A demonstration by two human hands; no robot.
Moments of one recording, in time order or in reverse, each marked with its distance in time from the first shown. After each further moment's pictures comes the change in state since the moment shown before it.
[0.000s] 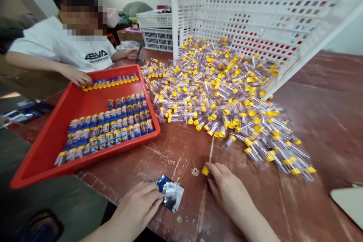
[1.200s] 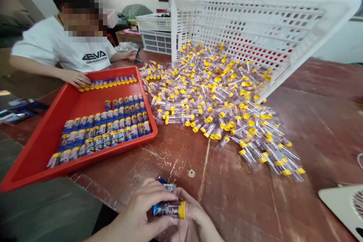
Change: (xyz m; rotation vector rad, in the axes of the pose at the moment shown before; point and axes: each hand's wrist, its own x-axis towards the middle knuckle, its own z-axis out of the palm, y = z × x) left_hand 0.024 0.038 -0.030 -0.578 -0.005 -0.019; right_hand -0.019 -0.098 0.040 2.421 -0.369 0.421
